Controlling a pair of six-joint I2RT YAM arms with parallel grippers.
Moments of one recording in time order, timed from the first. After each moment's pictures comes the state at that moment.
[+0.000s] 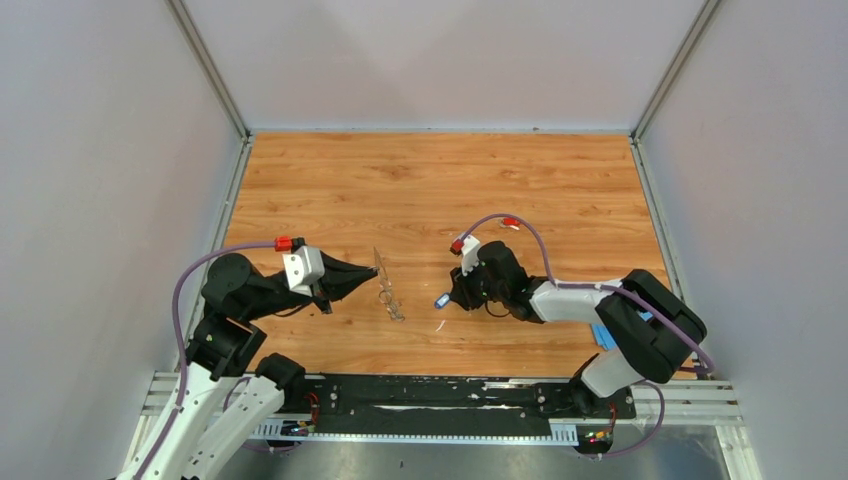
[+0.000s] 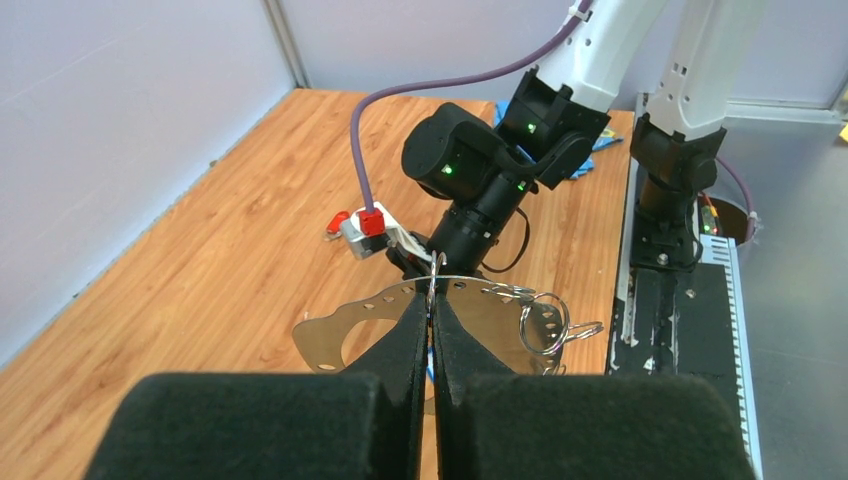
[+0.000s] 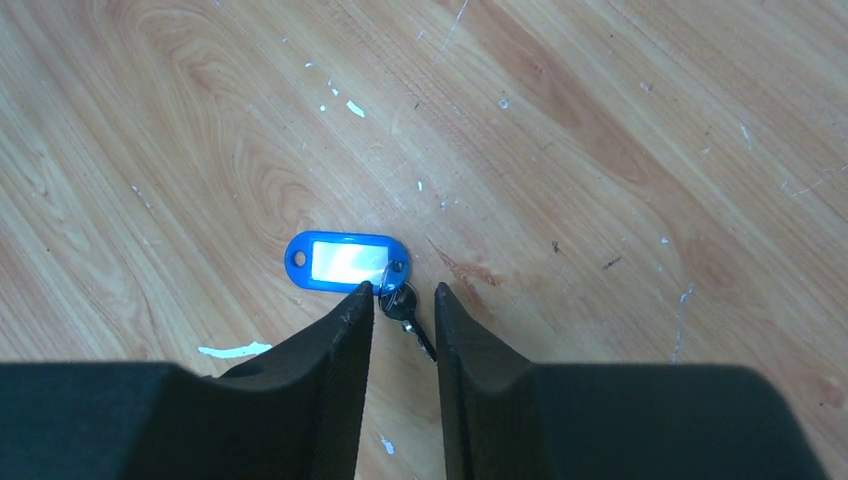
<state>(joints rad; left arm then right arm) -0.44 0.47 0.72 -0.19 0.79 0.09 0.73 1.49 0.53 0.30 -0.23 0.09</state>
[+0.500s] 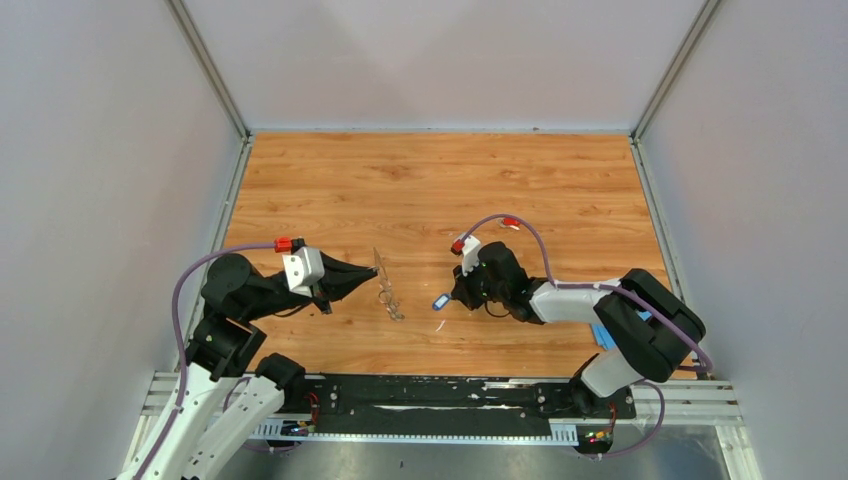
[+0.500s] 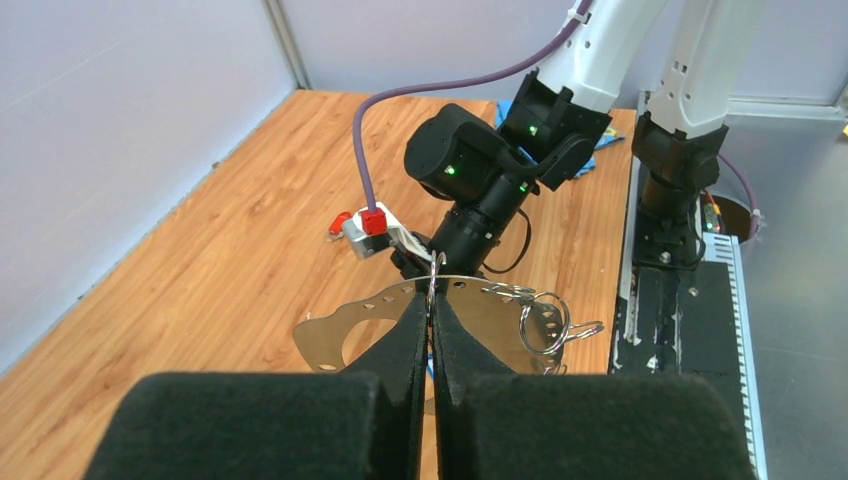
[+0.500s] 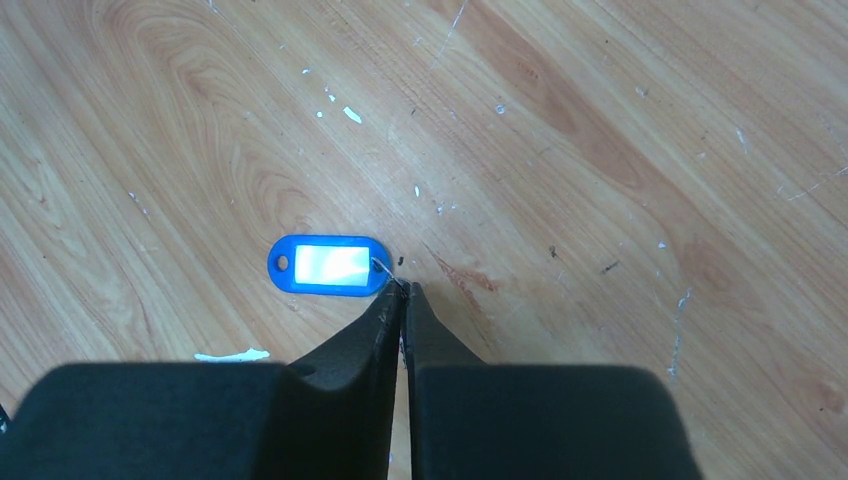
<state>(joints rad) -0.44 0.47 0.72 -0.19 0.79 0.10 0.73 1.50 0.52 0.34 -0.22 0.09</state>
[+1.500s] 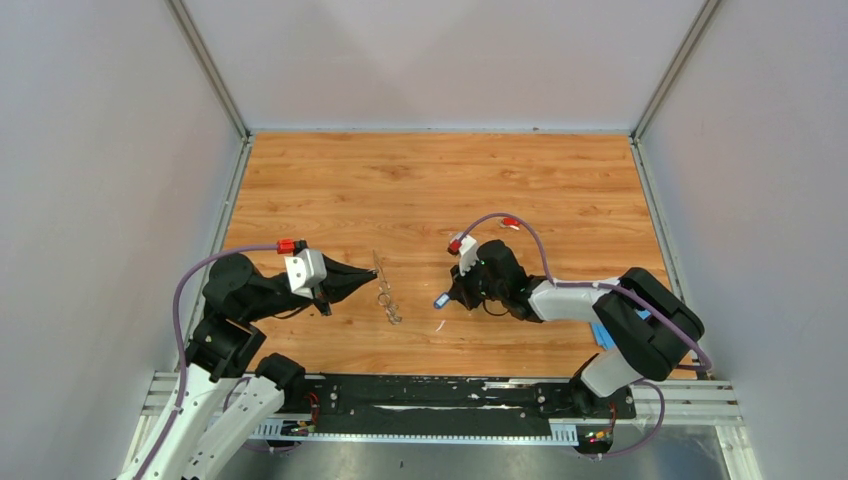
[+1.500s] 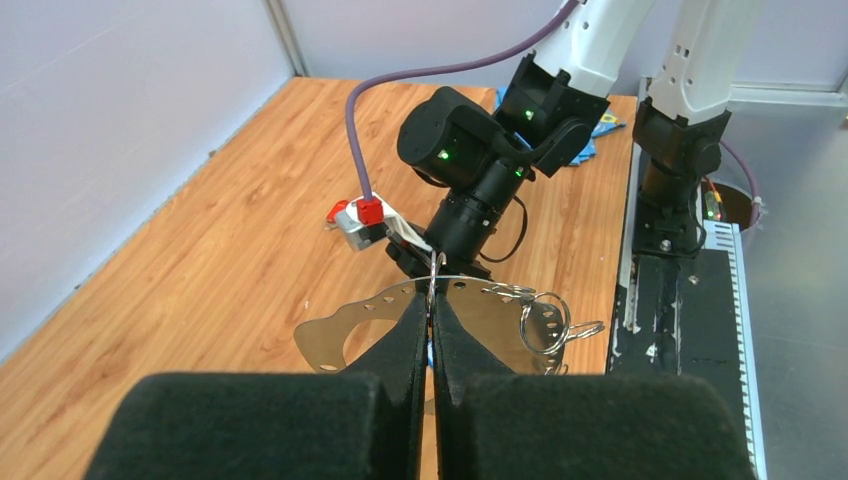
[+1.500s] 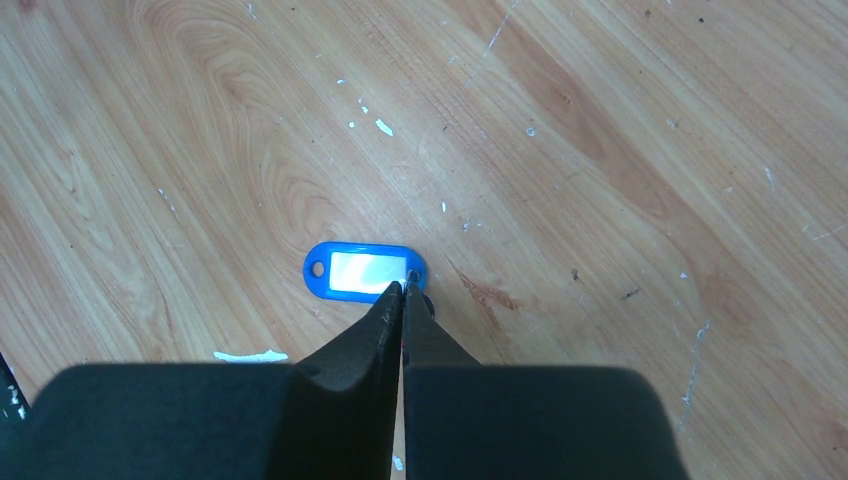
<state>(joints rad) -0.44 0.46 0.72 -0.23 0.79 0.12 0.73 1.51 0.53 0.34 -0.27 0.06</state>
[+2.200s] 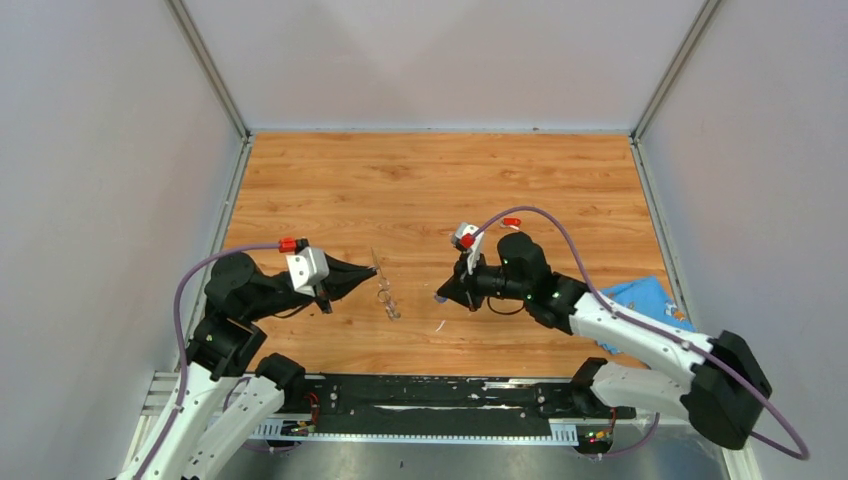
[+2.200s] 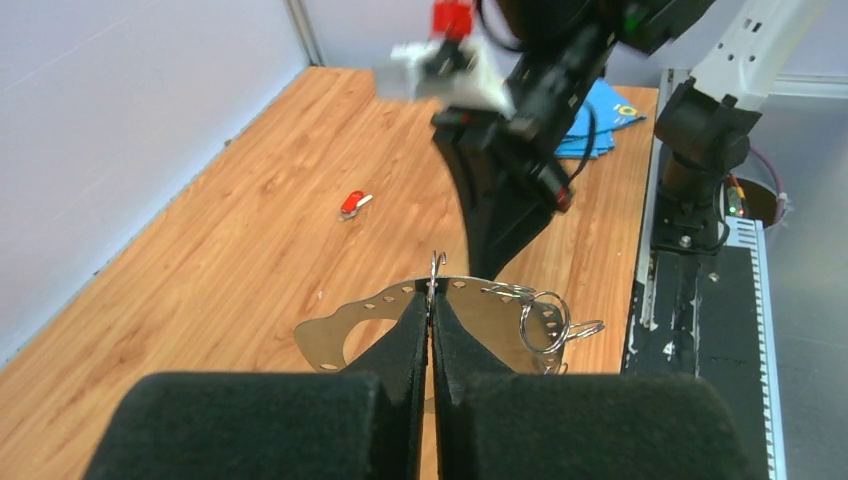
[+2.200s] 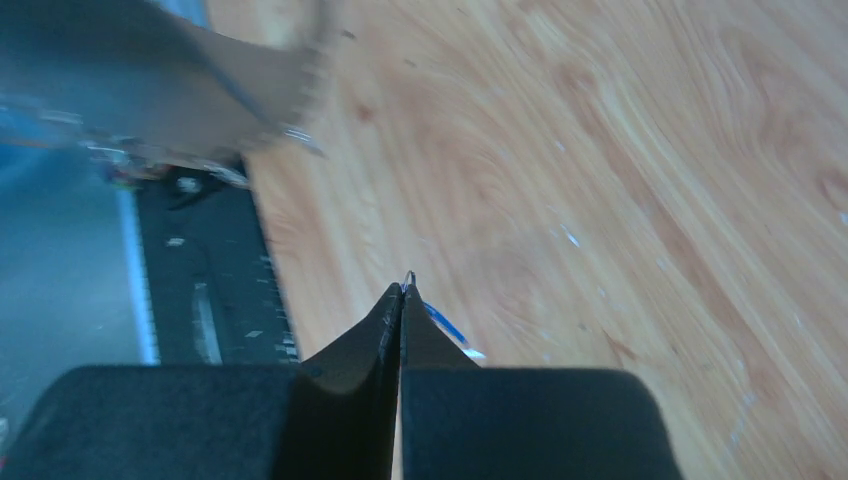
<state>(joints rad) -0.44 0.47 0.72 -0.23 0.75 0.14 0.80 1.11 0.60 0.09 -0.42 0.09</state>
